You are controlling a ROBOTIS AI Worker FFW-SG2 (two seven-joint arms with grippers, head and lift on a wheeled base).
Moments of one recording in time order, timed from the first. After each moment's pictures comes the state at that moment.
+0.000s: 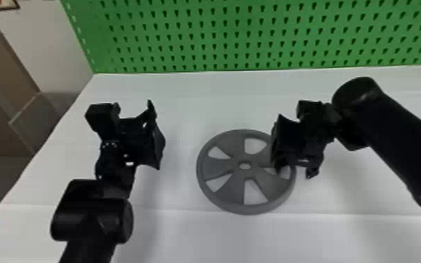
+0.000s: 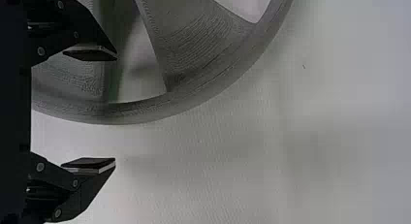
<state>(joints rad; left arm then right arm) -0.06 0.10 0.00 -1.52 0.13 -0.07 0.08 -0.93 -0.04 0.35 -0.52 -1.14 1.20 -0.76</state>
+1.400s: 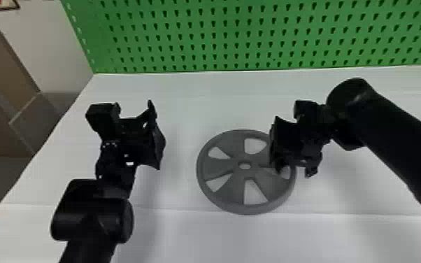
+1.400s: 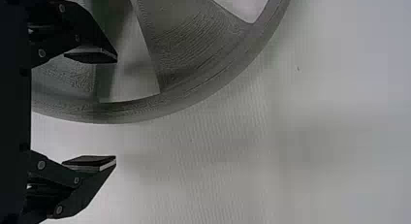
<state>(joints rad) -0.06 0.11 0.00 -1.52 0.13 -0.07 0.08 -0.95 -0.06 0.49 -0.51 -1.22 1.15 -0.75</state>
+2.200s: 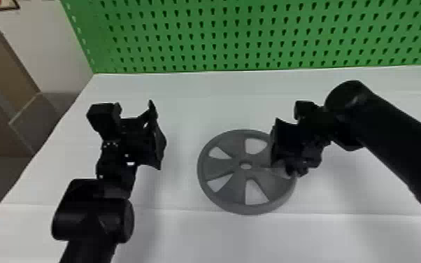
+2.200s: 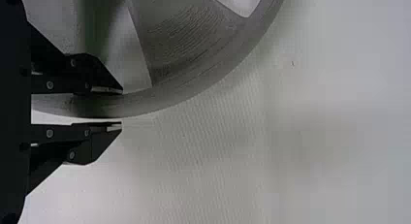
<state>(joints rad) -0.06 0.11 0.00 -1.51 0.12 -0.07 0.08 -0.95 -0.06 0.53 -0.50 -1.19 1.12 -0.71</state>
